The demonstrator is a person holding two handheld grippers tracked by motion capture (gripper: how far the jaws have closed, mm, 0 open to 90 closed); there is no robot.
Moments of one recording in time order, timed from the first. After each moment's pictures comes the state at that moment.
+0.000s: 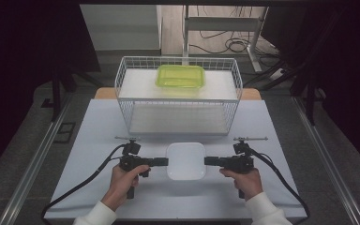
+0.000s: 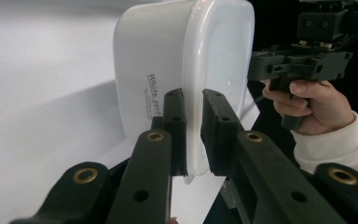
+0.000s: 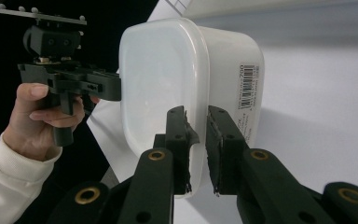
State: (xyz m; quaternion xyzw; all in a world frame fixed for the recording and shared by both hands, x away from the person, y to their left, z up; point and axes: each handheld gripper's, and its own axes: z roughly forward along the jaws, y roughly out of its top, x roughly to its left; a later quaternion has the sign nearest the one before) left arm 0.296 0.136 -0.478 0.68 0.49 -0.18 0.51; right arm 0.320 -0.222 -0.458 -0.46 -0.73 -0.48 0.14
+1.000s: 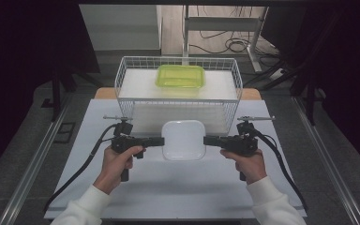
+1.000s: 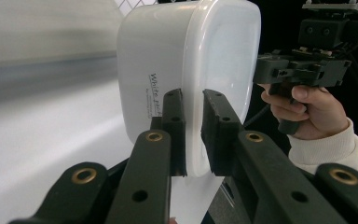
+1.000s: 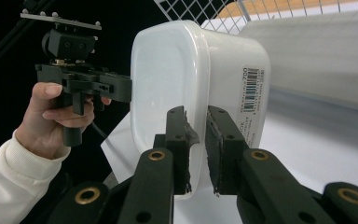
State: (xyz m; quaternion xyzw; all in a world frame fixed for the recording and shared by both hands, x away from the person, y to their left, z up) left arm 0.311 0.150 -0.411 0.68 0.47 -0.13 0.55; right arm 0.333 -0.210 -0.387 -0.41 -0.74 -0.53 0.10
